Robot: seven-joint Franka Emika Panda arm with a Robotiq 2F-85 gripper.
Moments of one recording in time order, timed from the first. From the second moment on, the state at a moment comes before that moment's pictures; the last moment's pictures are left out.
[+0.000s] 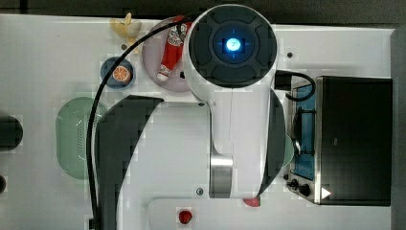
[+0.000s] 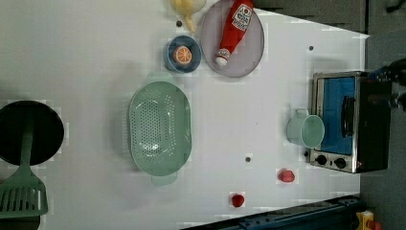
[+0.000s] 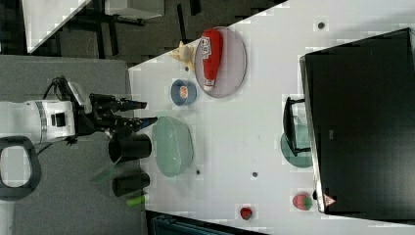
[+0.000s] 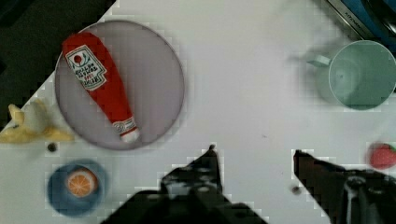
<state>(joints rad) -0.01 -0.02 0.00 -1.78 -0.03 0.18 0.05</state>
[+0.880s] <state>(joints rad) 0.00 -0.29 0.24 -1.84 -0.03 0.07 0.27</state>
